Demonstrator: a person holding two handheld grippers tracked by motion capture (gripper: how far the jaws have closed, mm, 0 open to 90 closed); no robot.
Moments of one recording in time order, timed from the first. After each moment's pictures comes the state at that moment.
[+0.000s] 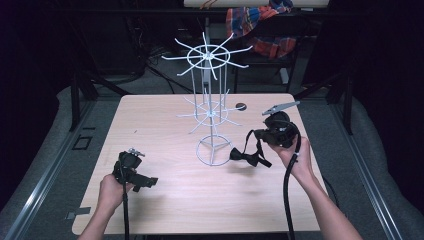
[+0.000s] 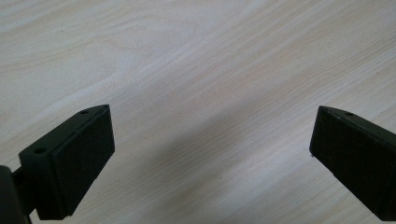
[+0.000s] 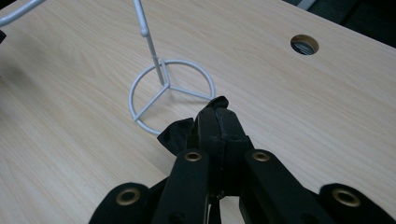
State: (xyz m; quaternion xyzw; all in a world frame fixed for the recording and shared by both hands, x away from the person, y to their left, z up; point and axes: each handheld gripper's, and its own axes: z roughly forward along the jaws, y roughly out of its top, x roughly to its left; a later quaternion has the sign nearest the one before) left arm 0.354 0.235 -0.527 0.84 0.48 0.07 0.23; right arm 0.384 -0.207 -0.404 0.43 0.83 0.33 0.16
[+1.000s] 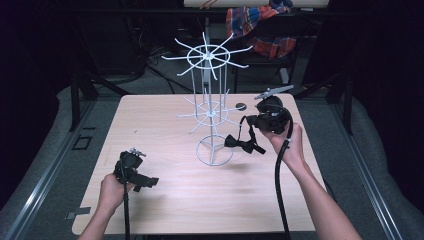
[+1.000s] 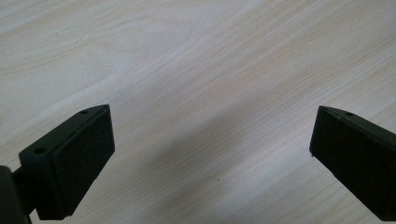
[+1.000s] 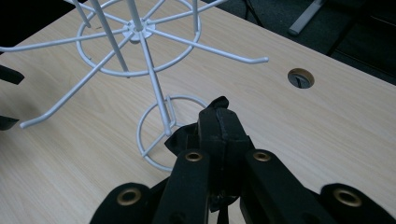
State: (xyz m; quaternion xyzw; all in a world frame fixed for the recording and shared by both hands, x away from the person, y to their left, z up) left arm 0.355 0.233 -0.528 0.85 0.48 0.07 0.22; right arm 0.400 -0.183 -0.371 0.43 0.81 0.35 0.17
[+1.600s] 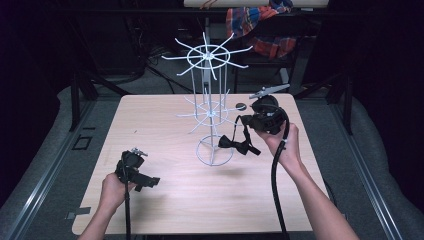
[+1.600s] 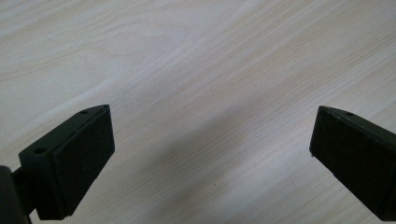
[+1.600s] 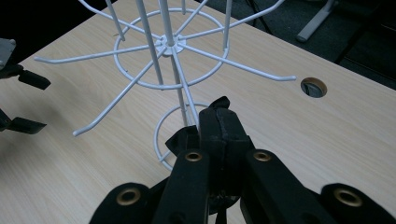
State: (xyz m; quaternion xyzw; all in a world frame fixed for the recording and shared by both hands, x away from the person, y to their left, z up) left arm 0.357 0.230 -0.528 0.85 0.47 0.07 0.22; right arm 0.389 -0.169 -0.359 0.42 0.82 0.37 0.16
